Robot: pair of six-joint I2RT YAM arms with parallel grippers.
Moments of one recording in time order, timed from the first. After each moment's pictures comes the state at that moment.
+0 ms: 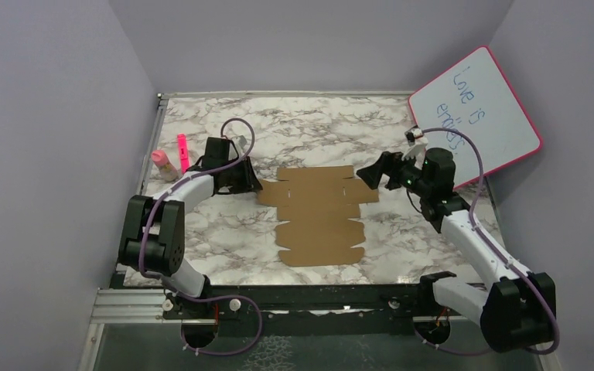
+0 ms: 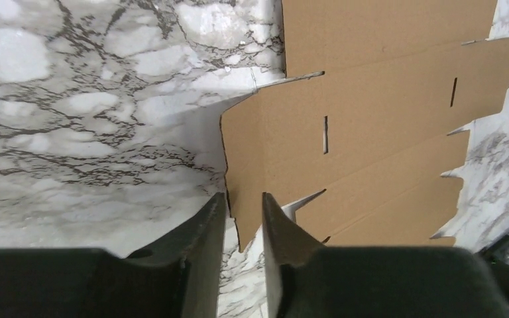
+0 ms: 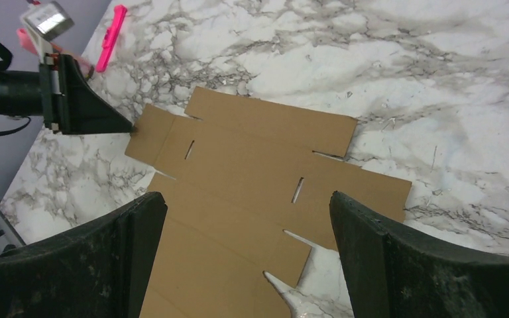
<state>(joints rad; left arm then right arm) -0.17 1.60 0.87 -0.19 0.44 -0.36 0.17 1.02 0.62 0.11 -0.45 0.32</state>
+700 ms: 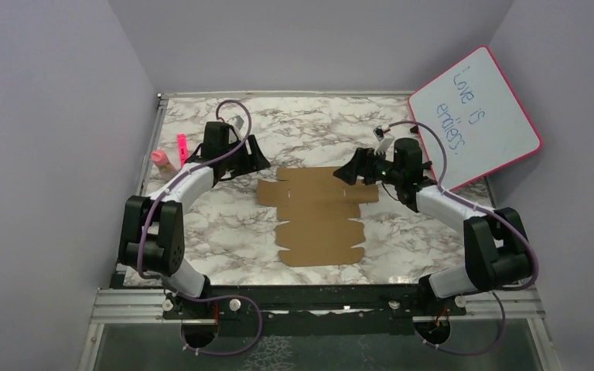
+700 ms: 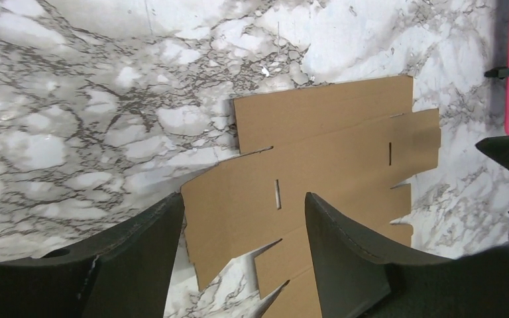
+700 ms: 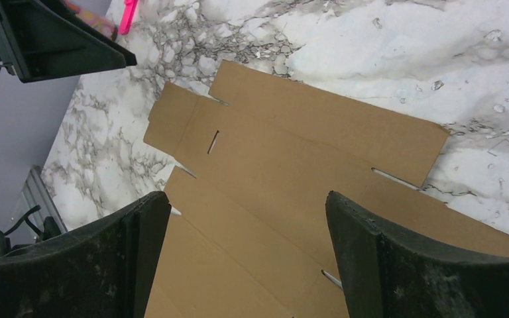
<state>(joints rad) -0.18 1.55 0.99 -0.16 0.38 -0.44 0.27 1.43 0.72 0.31 -0.54 0.40</state>
